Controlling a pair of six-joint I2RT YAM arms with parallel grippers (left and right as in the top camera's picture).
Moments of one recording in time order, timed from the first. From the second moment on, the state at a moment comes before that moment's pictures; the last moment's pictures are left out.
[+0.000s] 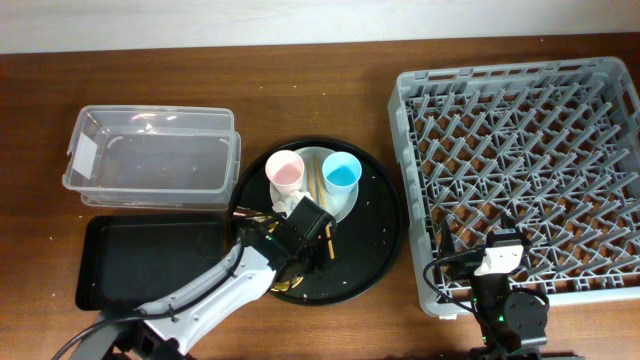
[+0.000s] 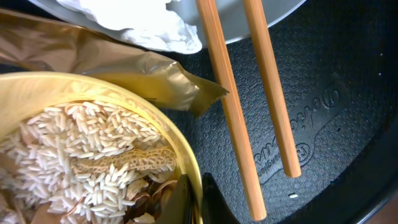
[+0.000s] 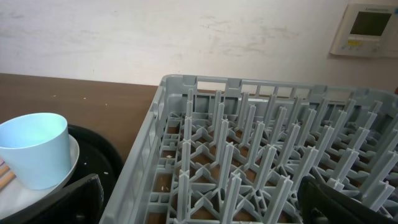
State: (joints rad) left arm -0.71 1.53 0.80 -0.52 0.02 -0.59; right arm 0.07 0.01 0.01 -0.07 0.04 -0.06
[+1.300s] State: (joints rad) left arm 0.87 1.20 0.76 -0.86 1.08 0.23; right arm 0.07 0.01 0.01 -0.07 0.04 -0.06
